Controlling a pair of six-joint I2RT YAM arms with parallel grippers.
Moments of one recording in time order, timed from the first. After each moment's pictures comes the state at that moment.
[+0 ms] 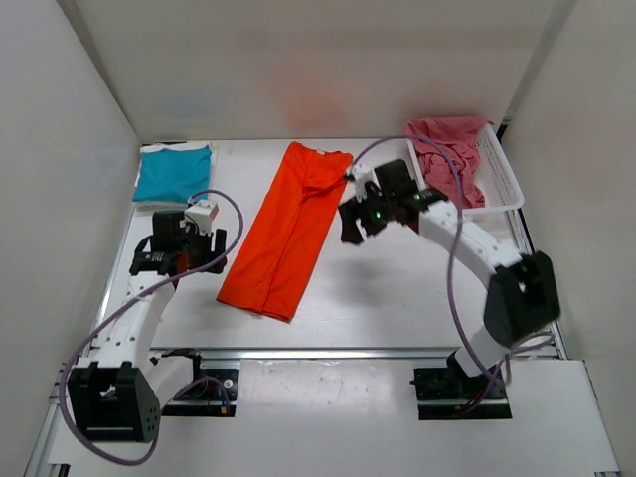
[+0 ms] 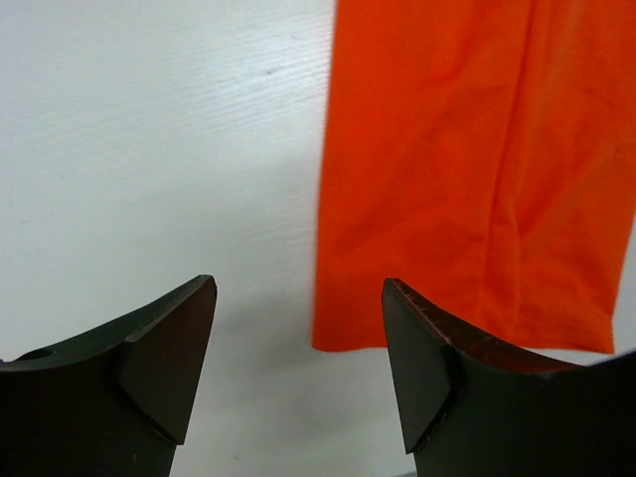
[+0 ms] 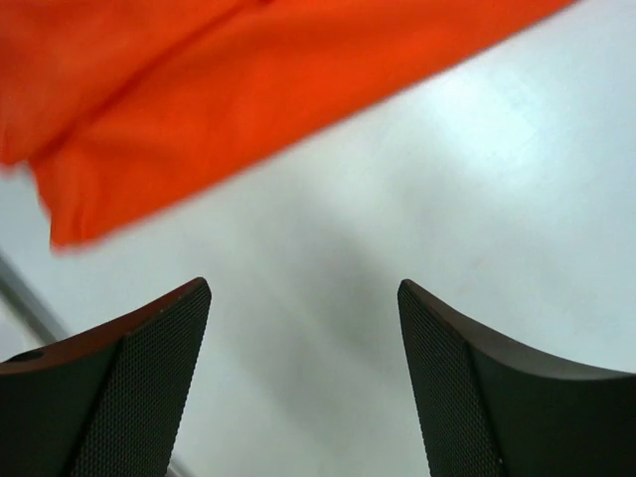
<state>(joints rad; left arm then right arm) 0.00 1.07 0.77 -0.53 0.19 0.17 0.51 1.70 1.39 -0.52 -0.38 -0.07</state>
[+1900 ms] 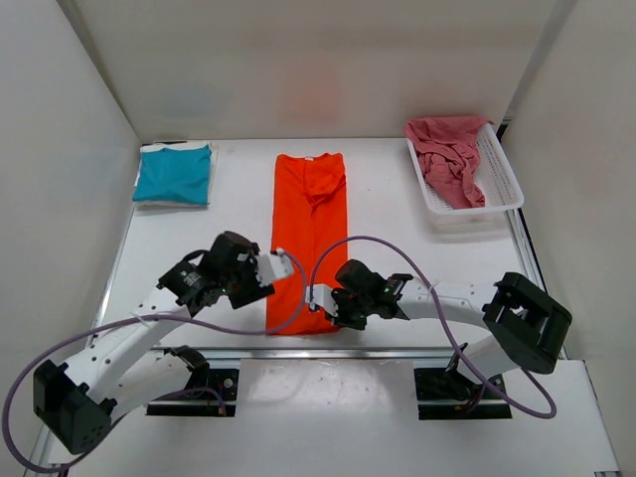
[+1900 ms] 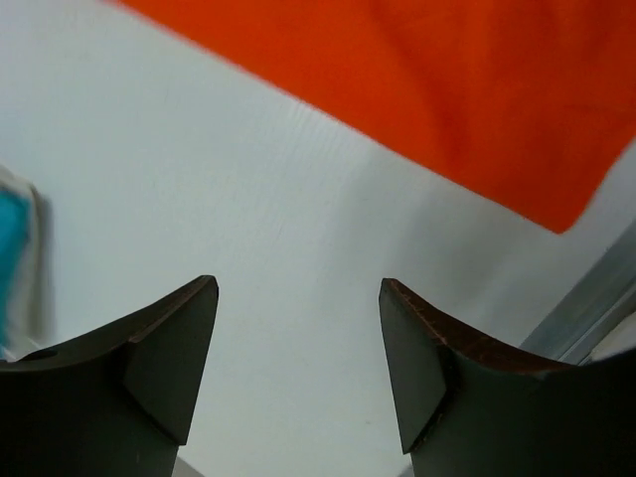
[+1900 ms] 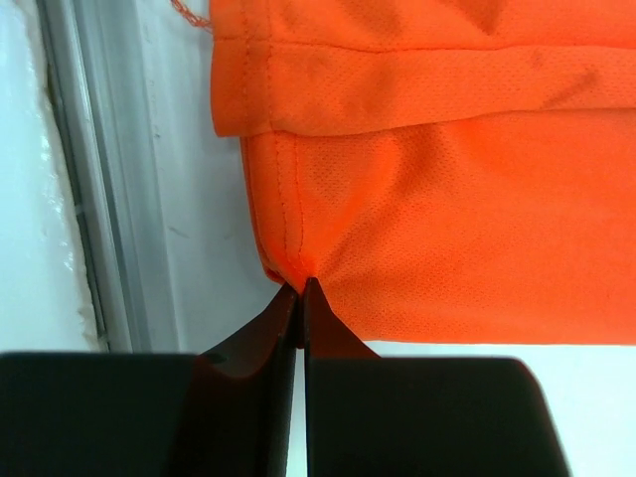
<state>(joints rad) -0.56 0.96 0.81 -0.76 -0.03 0.59 1.02 1.46 0.68 -0.25 -0.32 -0.50</state>
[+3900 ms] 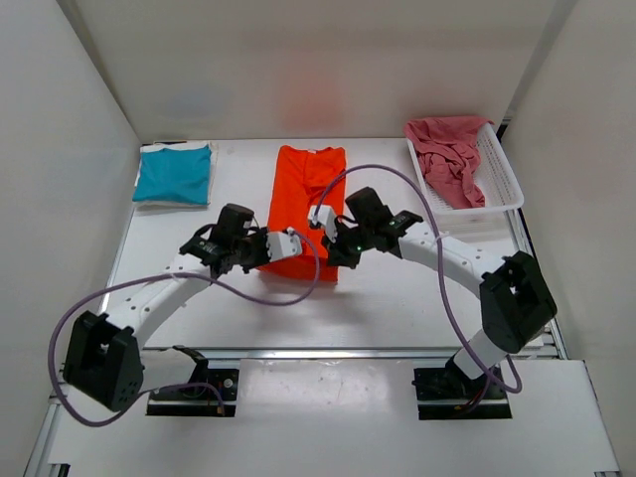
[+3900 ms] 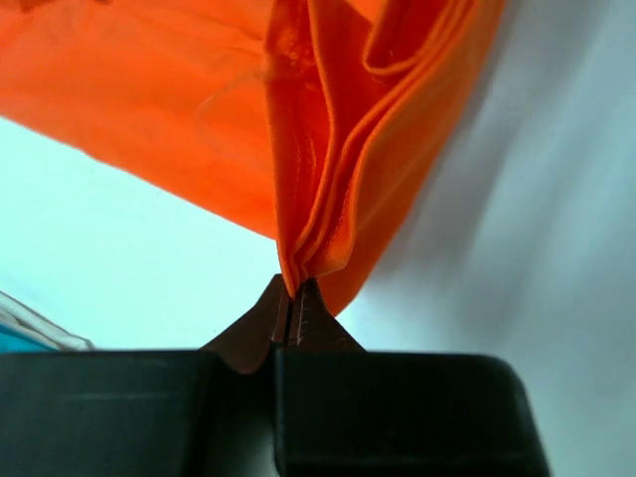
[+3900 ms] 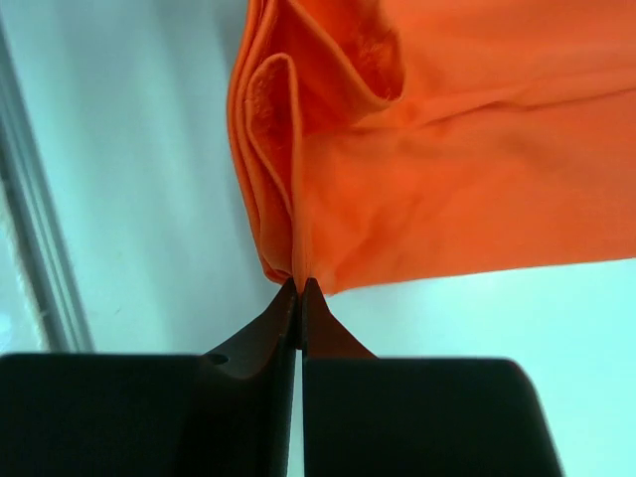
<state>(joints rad) -0.50 1.19 0.80 -0.45 0.23 0.93 0.73 1.57 1.09 -0.44 -0.51 -0.45</state>
